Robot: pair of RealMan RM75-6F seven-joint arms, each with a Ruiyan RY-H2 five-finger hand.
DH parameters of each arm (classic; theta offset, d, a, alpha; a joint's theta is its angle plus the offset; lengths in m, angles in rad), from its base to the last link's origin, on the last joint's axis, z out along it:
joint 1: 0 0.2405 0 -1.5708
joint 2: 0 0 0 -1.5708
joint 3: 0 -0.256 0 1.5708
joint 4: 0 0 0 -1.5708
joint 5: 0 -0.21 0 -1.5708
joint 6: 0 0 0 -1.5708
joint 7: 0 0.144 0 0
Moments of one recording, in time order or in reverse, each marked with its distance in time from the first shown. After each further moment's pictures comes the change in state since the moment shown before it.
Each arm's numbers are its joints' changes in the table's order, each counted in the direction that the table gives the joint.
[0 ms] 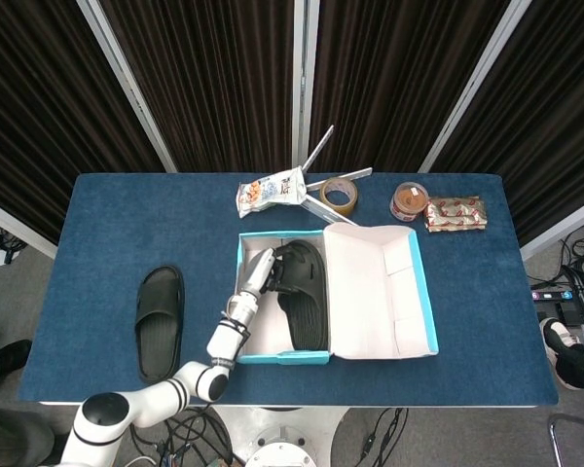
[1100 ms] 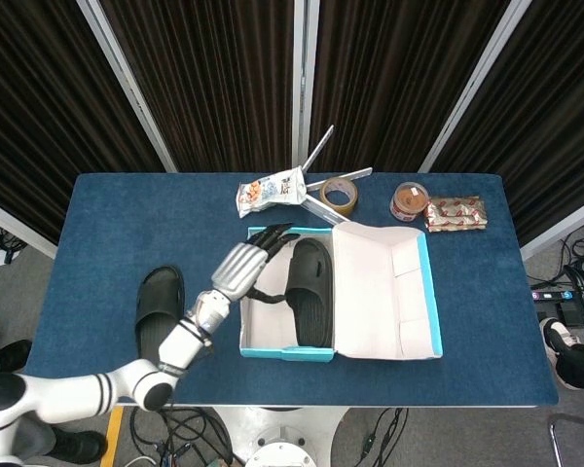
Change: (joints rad) left arm 0.119 0.572 -0.115 -0.783 -0.037 -0.087 0.636; right arm -0.004 -0.006 0.001 0.035 0.032 -0.025 0.044
